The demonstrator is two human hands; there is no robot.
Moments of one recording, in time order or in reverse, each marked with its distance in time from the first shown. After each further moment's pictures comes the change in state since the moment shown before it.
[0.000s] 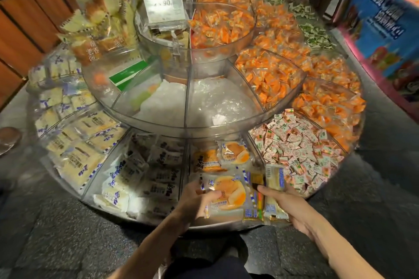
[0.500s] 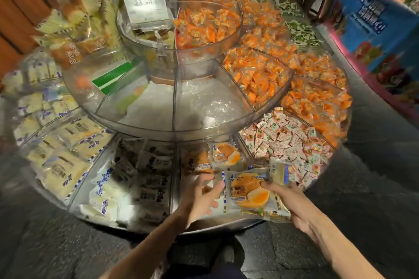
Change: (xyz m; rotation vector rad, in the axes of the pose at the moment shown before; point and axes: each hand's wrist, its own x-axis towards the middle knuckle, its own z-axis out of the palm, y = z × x) left_hand 0.019 0.014 0.024 0.217 -0.047 0.016; right_hand -0.001 -0.006 -0.018 0.134 0.082 -0.014
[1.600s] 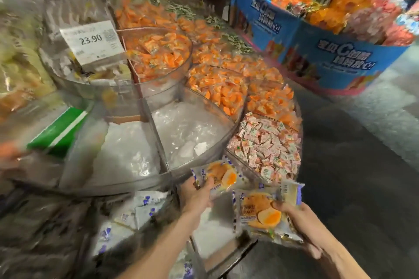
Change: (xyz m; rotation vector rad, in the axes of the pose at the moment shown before) left_hand 0.065 0.048 -0.061 -0.078 -0.010 -0.091; right_hand -0.046 0.030 0.074 0.145 0.401 -0.052
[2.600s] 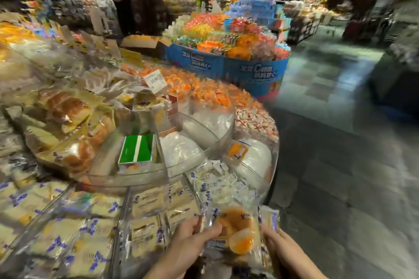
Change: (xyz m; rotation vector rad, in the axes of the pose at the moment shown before) left_hand -0.222 -0.017 -0.427 0.259 -0.673 0.125; right_hand -0.296 0.187 0.391 0.384 0.284 -0.108
